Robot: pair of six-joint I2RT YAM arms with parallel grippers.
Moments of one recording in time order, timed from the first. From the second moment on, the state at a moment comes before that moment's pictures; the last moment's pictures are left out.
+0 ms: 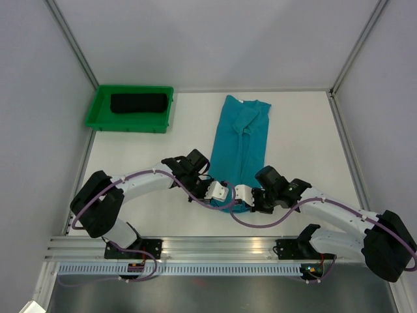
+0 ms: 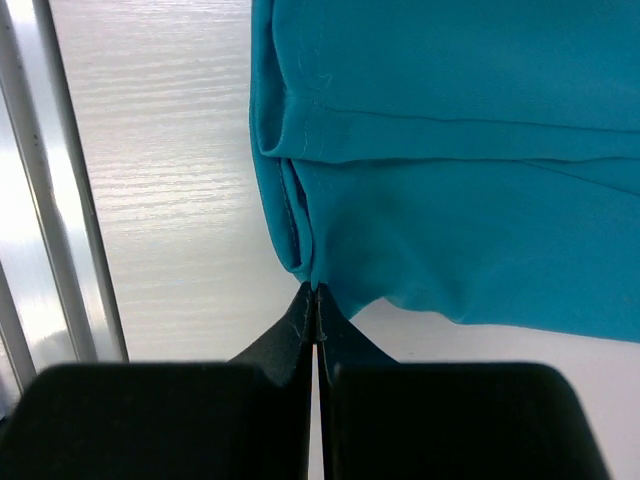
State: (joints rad) left arm -0.81 1.51 0.88 -0.55 0.60 1.03; right arm 0.76 1.08 0.56 -0.58 -0.32 -0.73
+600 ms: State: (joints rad) left arm -0.64 1.70 1.02 -0.55 0.71 0.81; right arm 0.53 1.23 0.62 -0.46 -0.38 -0.54
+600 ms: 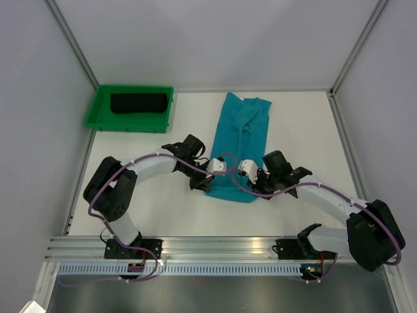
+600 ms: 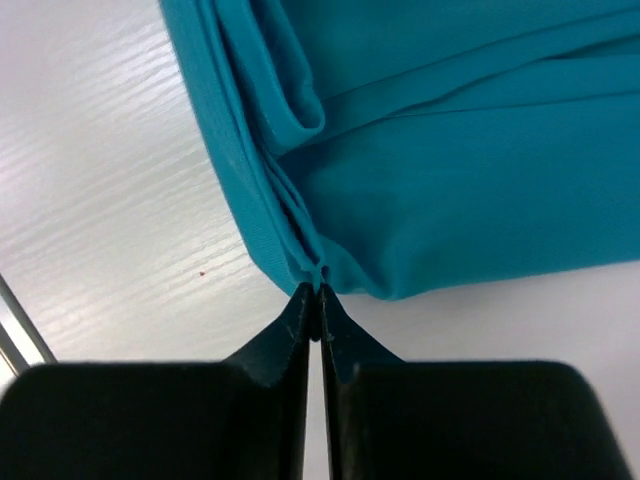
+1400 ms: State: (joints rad) left arm -0.60 1.75 1.05 -0.51 0.62 0.63; right arm 0.46 0.97 0.49 -0.29 -0.38 0.25
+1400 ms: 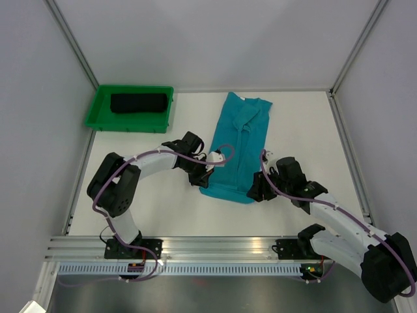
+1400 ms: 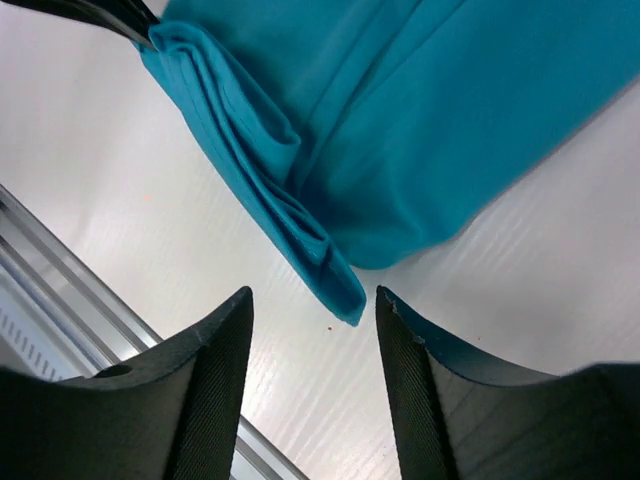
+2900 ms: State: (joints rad) left arm -0.61 1.63 0.98 -0.62 0.69 0.56; right arm 0.61 0.79 0.33 -0.31 -0.39 0.57
